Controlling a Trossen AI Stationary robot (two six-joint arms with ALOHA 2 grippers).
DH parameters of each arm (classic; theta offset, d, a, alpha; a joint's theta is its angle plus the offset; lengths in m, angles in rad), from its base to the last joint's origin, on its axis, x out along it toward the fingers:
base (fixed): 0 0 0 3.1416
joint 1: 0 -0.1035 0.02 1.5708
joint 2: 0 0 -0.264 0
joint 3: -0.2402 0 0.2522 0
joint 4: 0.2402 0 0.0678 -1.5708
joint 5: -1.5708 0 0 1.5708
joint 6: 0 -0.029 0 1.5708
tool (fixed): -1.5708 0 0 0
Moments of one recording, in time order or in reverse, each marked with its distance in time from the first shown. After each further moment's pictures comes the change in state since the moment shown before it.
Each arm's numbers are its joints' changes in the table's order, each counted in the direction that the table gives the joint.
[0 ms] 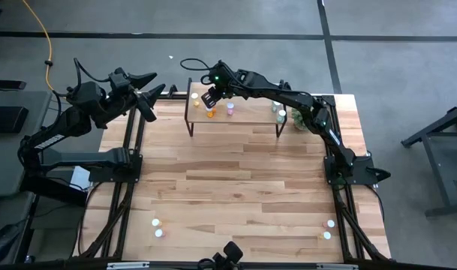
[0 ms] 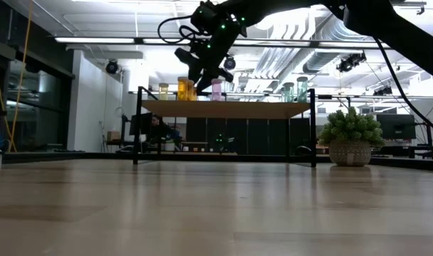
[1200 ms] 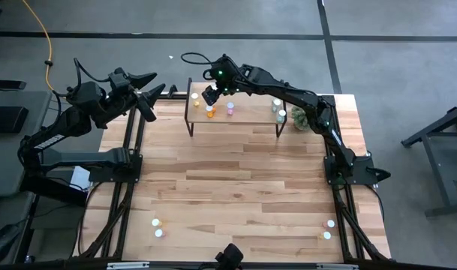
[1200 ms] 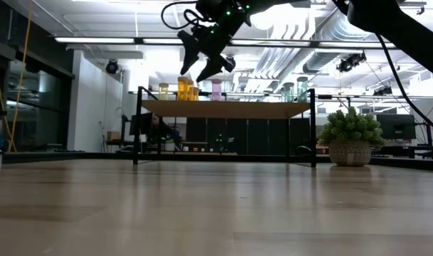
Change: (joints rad) left arm 0.000 0.000 0.000 0.001 0.000 0.000; right arm 0.003 -0.043 -0.047 0.031 -0.082 0.009
